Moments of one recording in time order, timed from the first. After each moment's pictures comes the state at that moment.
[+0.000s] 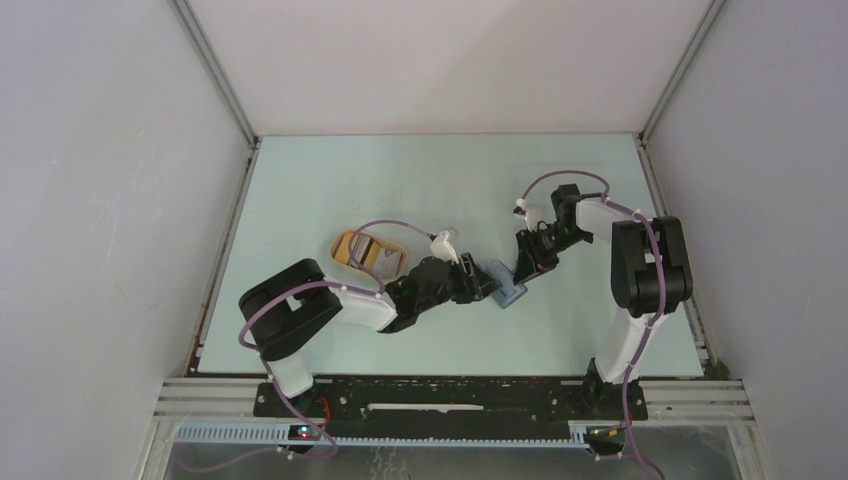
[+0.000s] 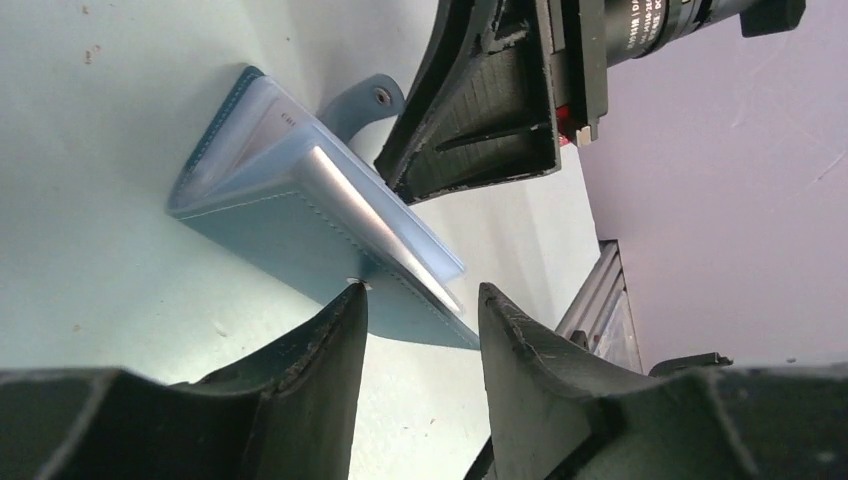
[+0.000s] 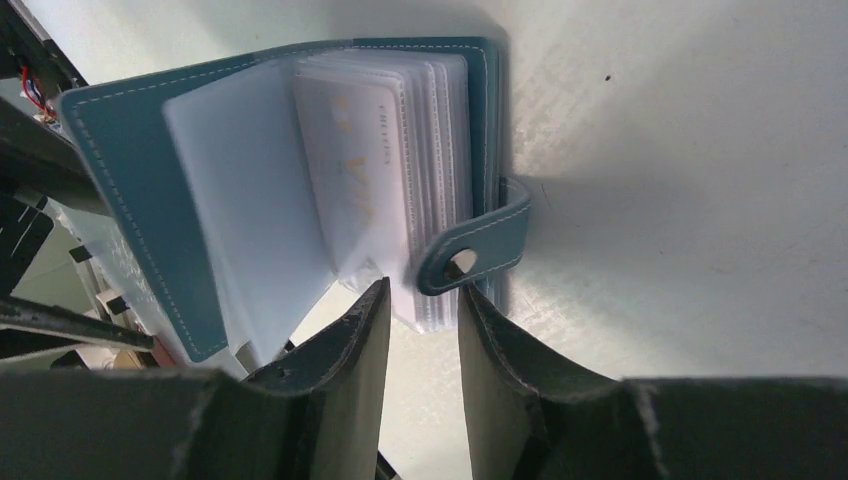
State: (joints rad) left arm -0.99 1.74 0.68 0.74 -0.03 -1.00; right arm 0.11 1.87 1.15 -0.82 -0.72 -0.35
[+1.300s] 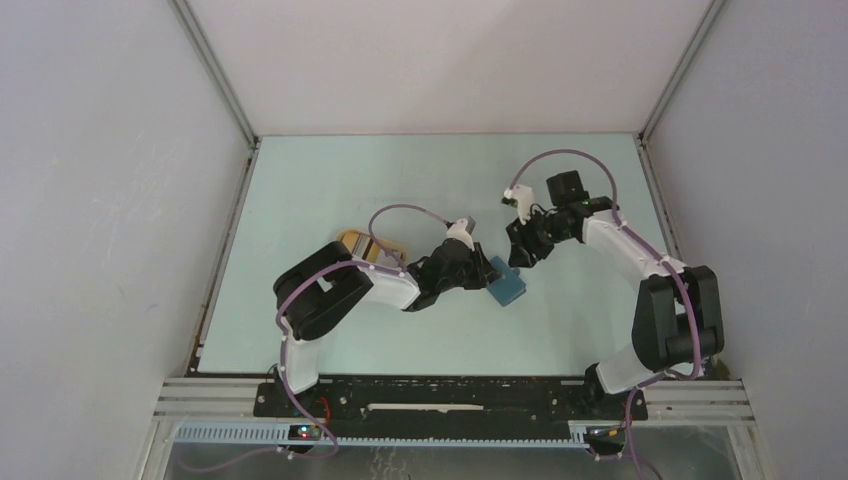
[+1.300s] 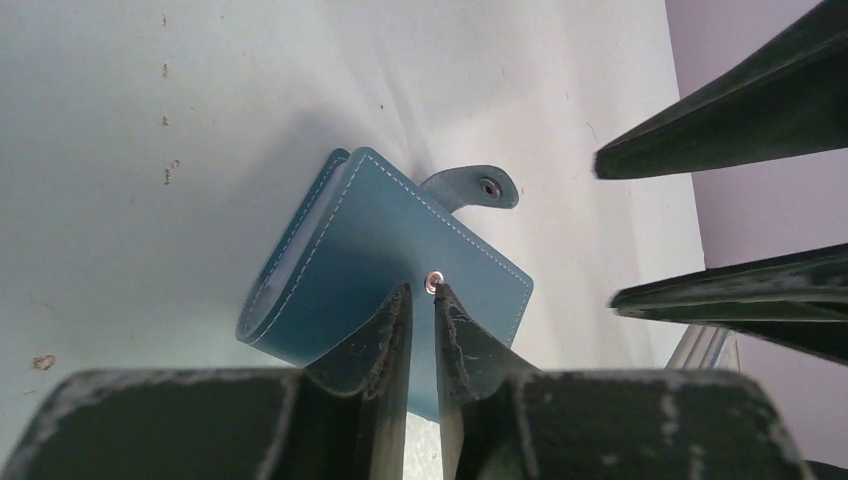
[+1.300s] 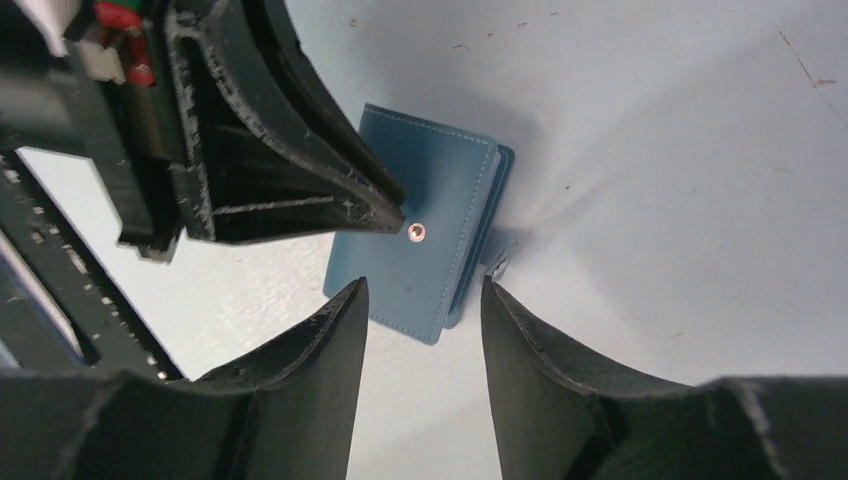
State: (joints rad) left arm -0.93 1.94 0.92 0.56 -0.02 -0.88; right arm 0.20 1.52 1.09 -0.69 -0.60 -0.48
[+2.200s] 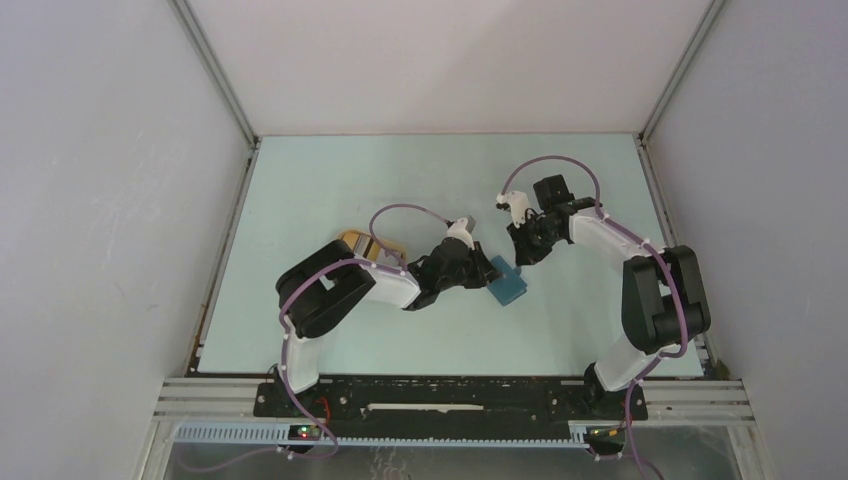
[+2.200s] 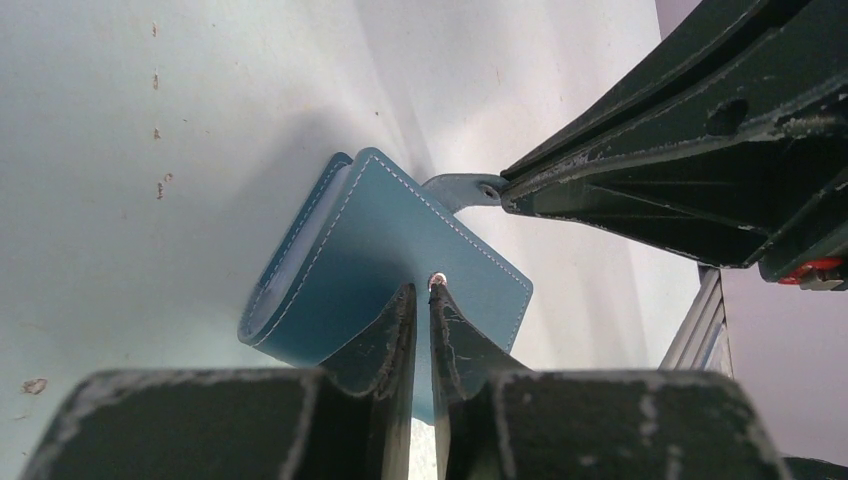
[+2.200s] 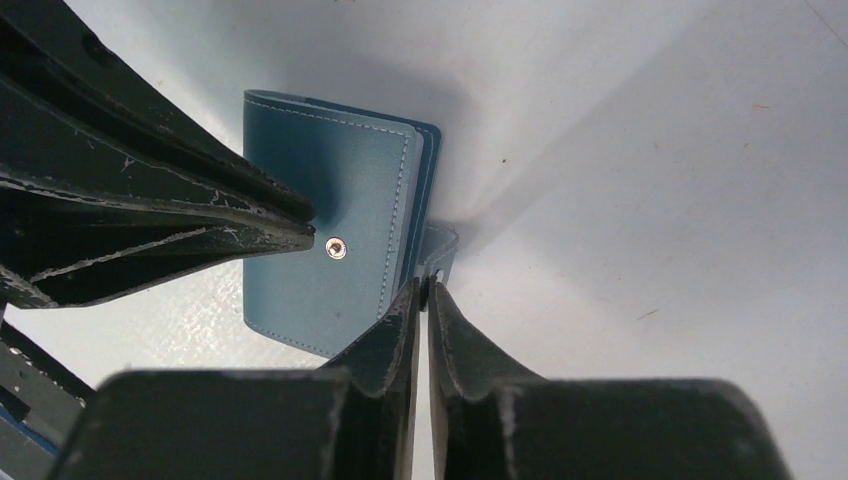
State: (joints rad) left arm -0.92 1.96 0.93 0.59 0.01 -0.88; right arm 0.27 1.64 1.09 -0.62 -0.38 -0.40
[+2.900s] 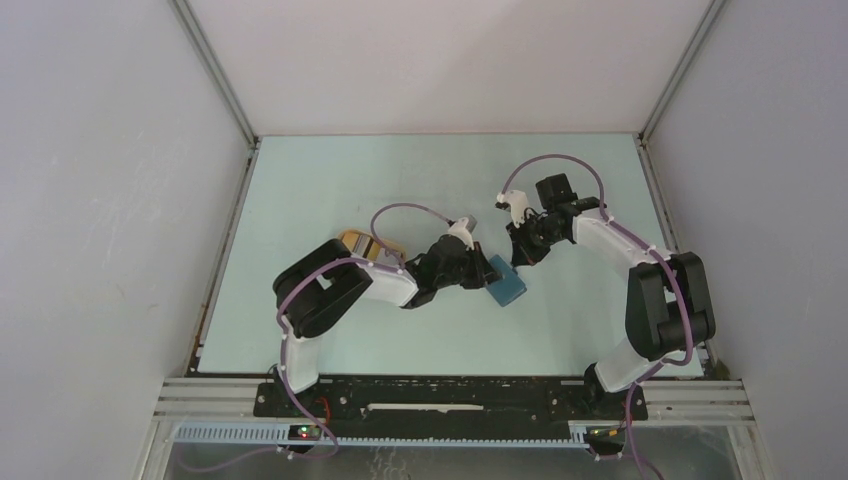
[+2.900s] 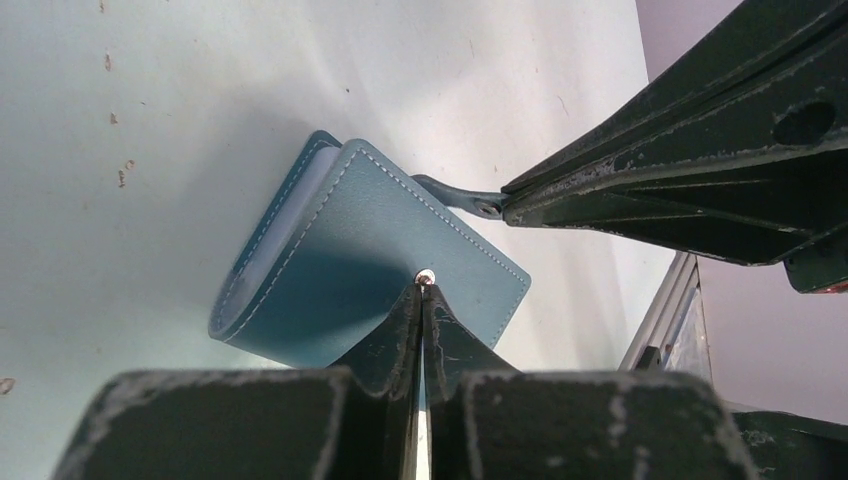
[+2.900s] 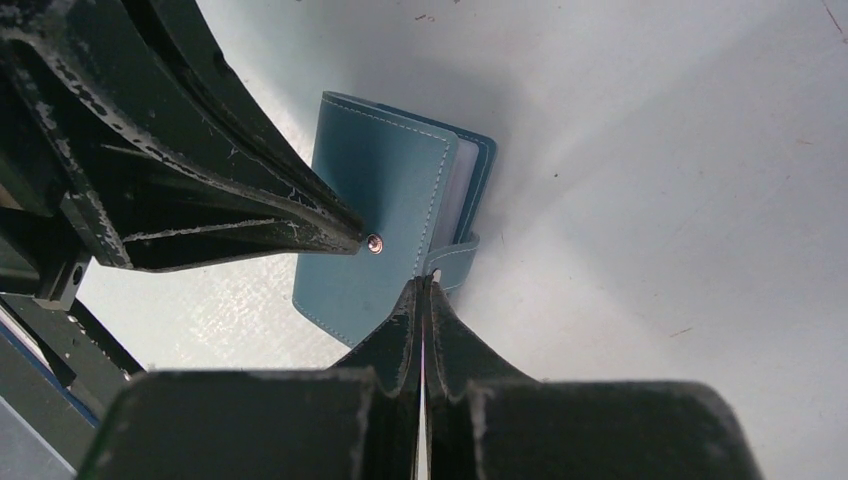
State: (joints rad) left arm -0.90 1.95 0.92 0.59 0.10 -0.88; right arm 0.27 1.60 1.09 -0.65 -0.48 -0.43
